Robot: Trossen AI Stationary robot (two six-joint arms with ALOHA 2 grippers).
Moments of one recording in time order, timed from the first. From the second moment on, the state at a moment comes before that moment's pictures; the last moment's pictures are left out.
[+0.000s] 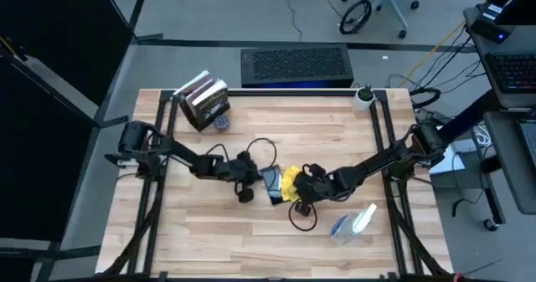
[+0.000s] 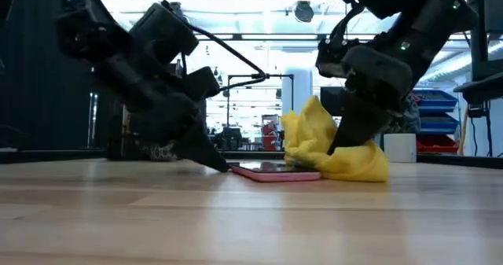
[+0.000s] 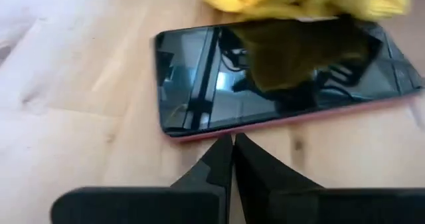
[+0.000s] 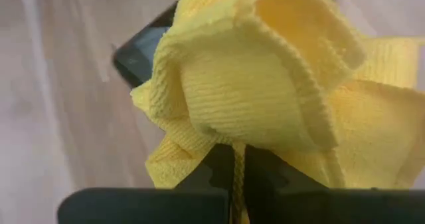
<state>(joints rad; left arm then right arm) -0.06 1.80 0.61 0.49 -0.10 -0.14 0.34 1.70 0.84 -0.14 0.31 0.71</state>
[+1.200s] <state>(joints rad) -0.04 1.51 0.61 0.34 -0.08 -0.11 0.15 1.43 0.90 -0.40 0.12 0.18</state>
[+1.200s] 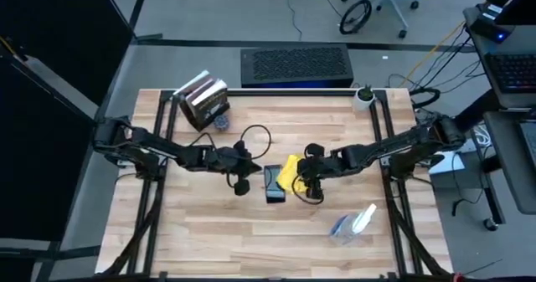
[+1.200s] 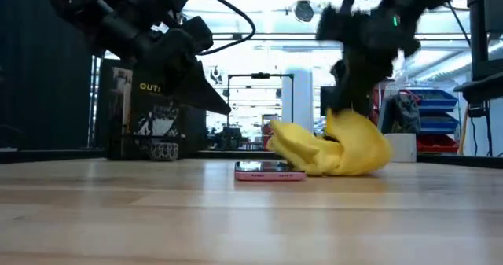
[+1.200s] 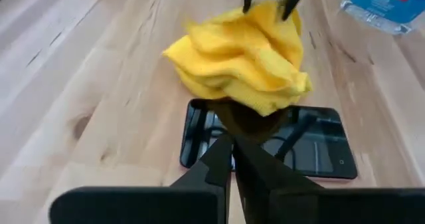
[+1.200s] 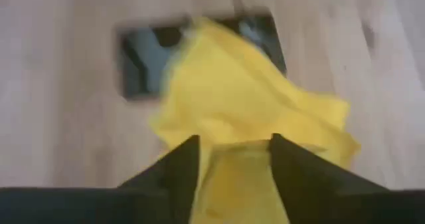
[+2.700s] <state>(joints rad) -0.04 1.45 0.61 0.37 -0.12 -0.04 0.07 0.29 0.08 0.12 0.10 0.11</state>
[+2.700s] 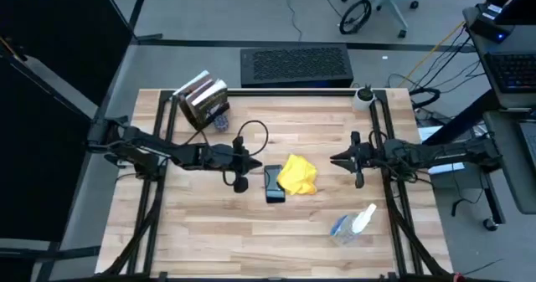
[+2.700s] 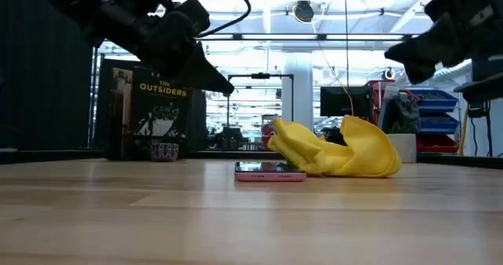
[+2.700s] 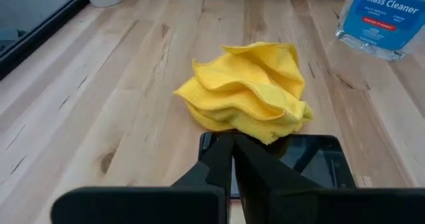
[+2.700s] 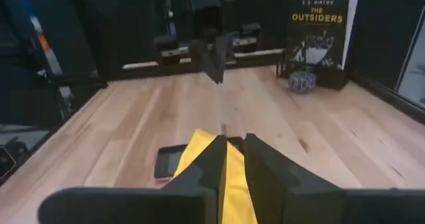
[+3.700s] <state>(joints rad) -0.02 1.13 0.38 0.43 -0.08 -0.03 0.00 0.15 0.01 0.03 0.12 0.04</state>
